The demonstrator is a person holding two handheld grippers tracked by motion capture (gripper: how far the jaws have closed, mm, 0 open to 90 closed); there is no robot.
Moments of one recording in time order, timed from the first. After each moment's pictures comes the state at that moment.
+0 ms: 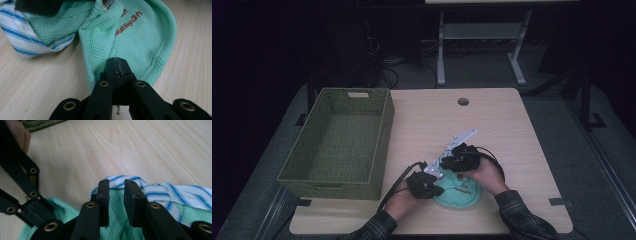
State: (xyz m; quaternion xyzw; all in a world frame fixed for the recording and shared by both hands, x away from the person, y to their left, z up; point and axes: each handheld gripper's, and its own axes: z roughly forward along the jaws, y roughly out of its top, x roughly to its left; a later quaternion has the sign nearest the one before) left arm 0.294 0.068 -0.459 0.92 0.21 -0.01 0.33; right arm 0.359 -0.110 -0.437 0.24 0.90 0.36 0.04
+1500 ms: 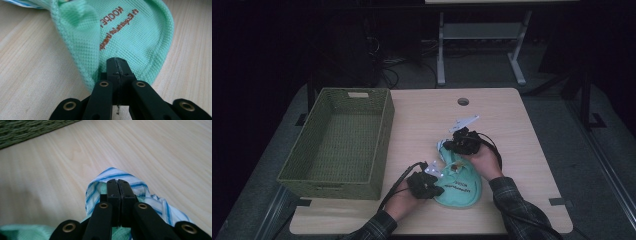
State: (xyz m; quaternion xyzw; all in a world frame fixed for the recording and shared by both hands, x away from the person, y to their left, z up) left arm 0.293 0.066 -0.457 0.92 0.21 -0.01 0.32; right arm 0.395 -0.115 -0.420 0.28 0.88 0.36 0.10
